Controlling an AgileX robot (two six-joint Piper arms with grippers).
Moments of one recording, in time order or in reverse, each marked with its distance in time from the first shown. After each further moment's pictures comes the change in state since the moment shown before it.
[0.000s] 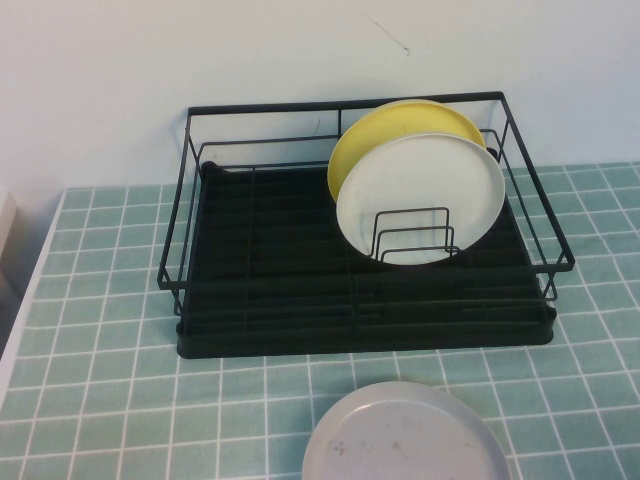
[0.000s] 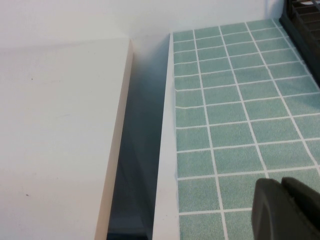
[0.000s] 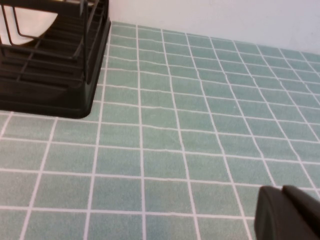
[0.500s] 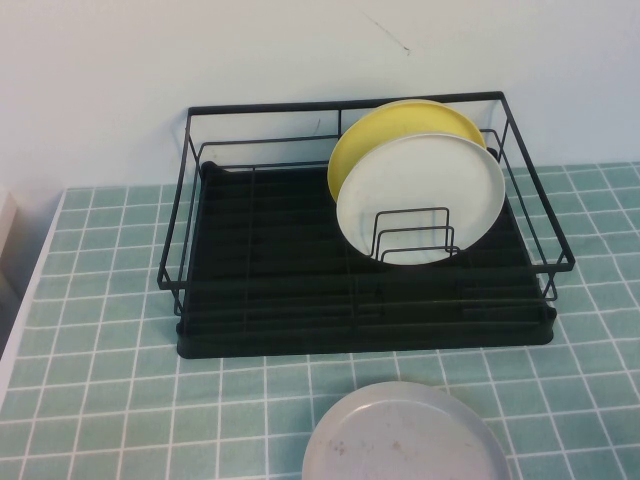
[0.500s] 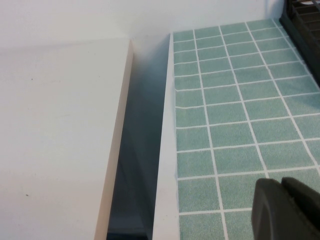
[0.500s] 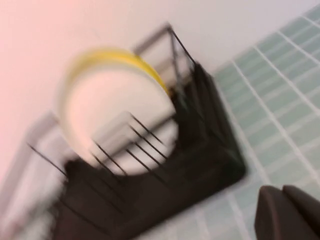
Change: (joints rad) right arm 0.000 0.000 0.006 0.694 -0.041 0.119; left arm 0.000 0.000 0.000 0.000 0.000 0.000
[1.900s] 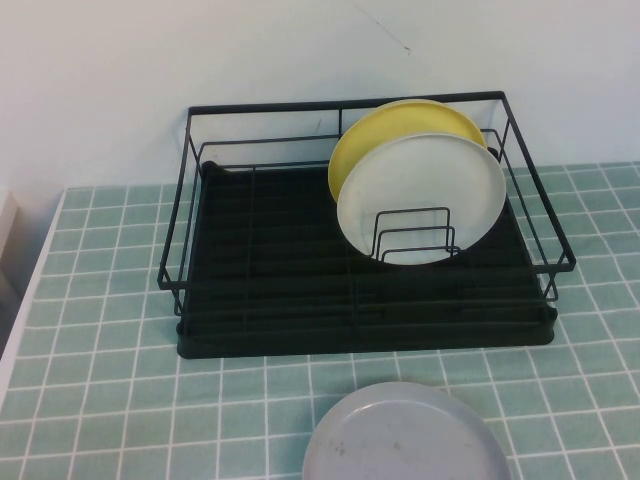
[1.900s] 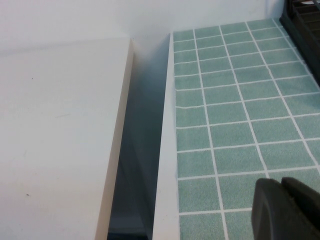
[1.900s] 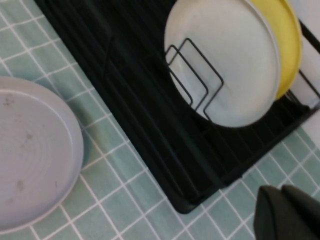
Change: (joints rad) right arm 0.064 1.098 -1.115 -0.140 0.638 -1.149; left arm 0.000 0.000 0.000 0.000 0.000 0.000
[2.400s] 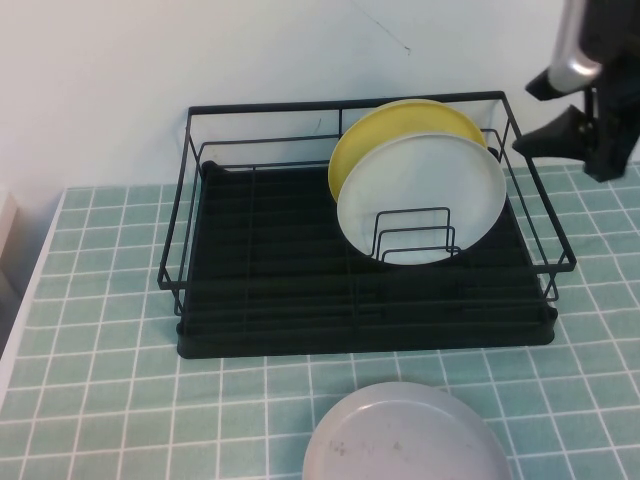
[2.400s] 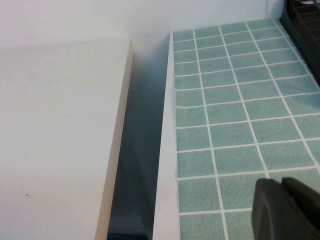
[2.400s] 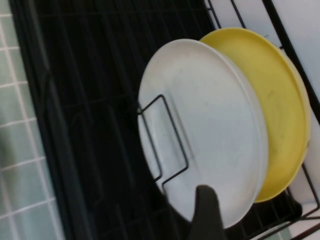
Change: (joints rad) right arm 0.183 0.563 -0.449 -0.006 -0.087 -0.168; left arm 0.000 0.000 0.000 0.000 0.000 0.000
